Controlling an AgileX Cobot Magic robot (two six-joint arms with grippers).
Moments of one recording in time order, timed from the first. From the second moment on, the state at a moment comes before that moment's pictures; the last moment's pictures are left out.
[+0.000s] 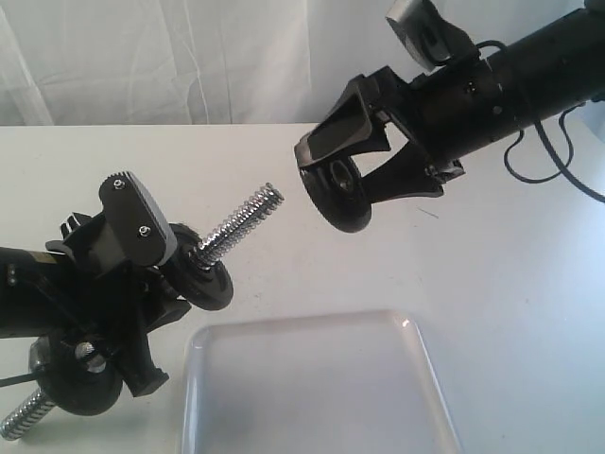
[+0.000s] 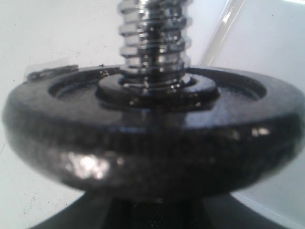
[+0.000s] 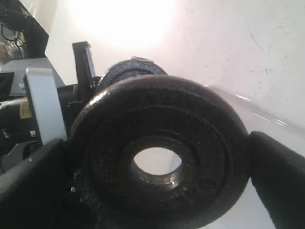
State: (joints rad) left arm -0.63 1.28 -0.57 -0.76 0.11 1.21; right arm 0.19 1.63 -1.25 1.07 1.21 -0.65
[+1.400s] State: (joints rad) left arm -0.67 1.28 -0.57 -0.67 0.13 1.18; right arm 0.29 1.67 -1.26 1.09 1.20 -0.60
